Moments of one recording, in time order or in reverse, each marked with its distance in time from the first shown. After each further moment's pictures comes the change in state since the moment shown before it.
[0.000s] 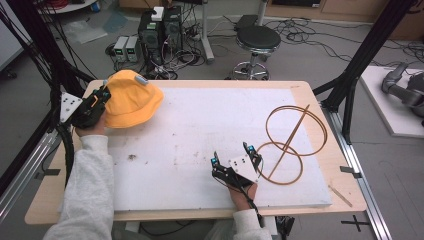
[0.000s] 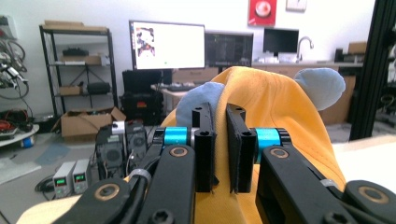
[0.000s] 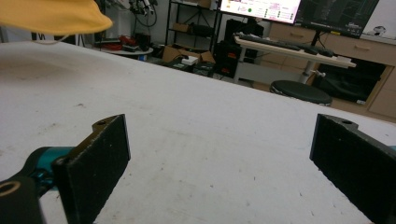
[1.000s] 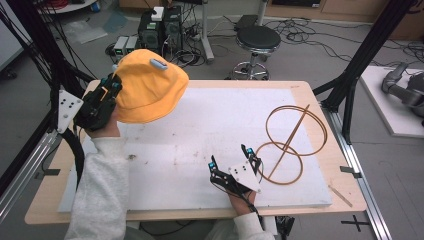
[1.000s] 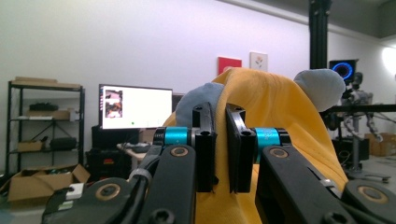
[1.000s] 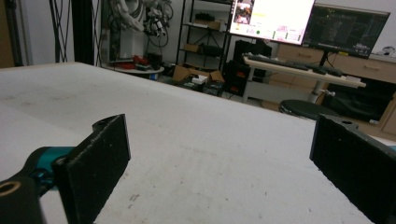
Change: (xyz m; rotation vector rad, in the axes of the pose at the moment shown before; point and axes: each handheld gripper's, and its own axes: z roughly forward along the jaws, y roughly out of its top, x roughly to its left) left arm -0.097 0.081 -0.023 -0.246 -0.107 -0.046; right arm 0.006 0.007 -0.020 -0.098 0.043 -0.002
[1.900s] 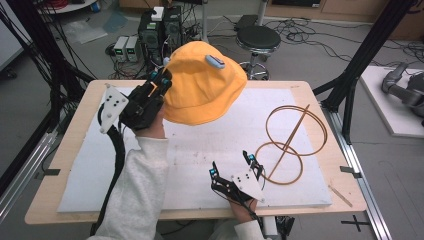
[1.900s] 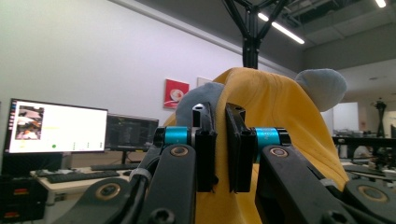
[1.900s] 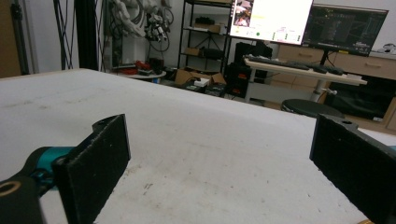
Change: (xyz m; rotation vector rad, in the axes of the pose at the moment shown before) left arm -0.105 0.013 0.043 -0.096 -0.208 -0.125; right arm 0.004 -0.003 -0.018 -0.003 0.004 0.036
